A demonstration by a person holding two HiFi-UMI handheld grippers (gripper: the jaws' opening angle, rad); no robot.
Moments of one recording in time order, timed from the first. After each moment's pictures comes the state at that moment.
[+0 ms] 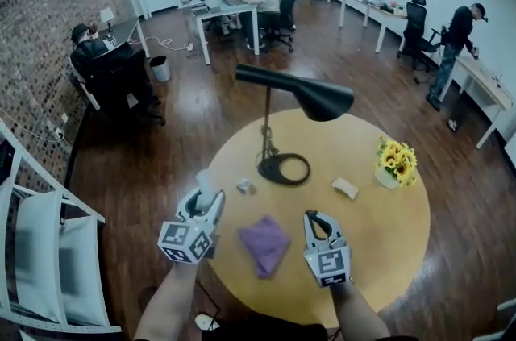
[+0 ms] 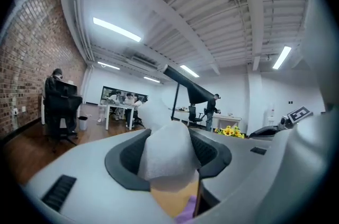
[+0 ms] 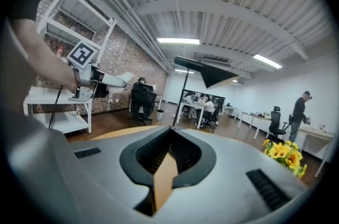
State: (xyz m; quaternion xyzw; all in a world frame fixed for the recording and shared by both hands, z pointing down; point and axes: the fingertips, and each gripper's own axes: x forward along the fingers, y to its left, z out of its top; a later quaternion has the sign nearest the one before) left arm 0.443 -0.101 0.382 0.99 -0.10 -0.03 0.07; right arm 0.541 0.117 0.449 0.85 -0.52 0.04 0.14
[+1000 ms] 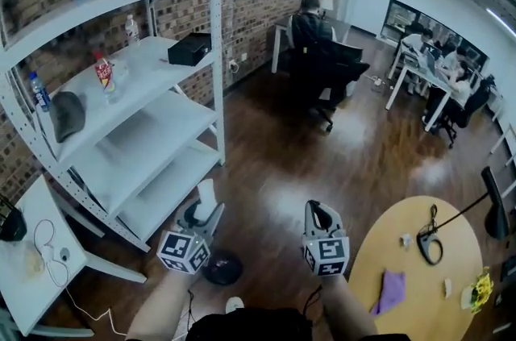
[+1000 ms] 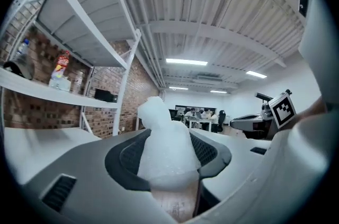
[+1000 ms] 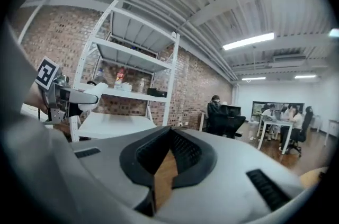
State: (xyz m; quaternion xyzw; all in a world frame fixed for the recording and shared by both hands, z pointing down) left arm -0.138 -0.283 0.383 0.88 -0.47 -0.08 0.03; right arm 0.103 -0.268 0.413 0.61 -0.79 -0.01 0.11
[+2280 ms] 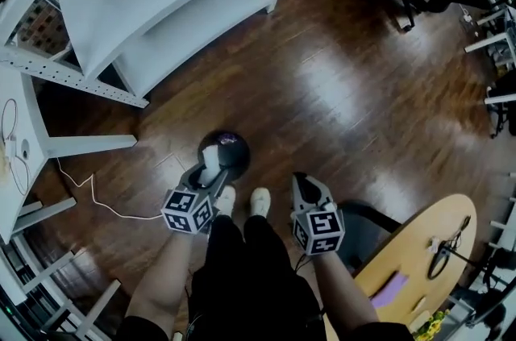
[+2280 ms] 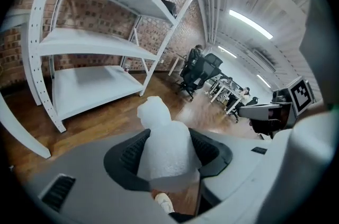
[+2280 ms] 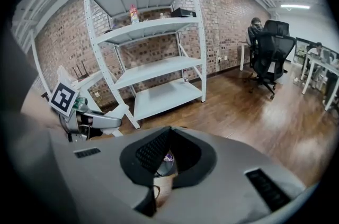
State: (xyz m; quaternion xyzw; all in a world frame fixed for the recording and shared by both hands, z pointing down) left arm -0.181 -0.242 0.759 0.73 -0.57 0.06 0.36; right arm 0.006 -0.263 0.714 0.39 -0.83 0.25 0.31
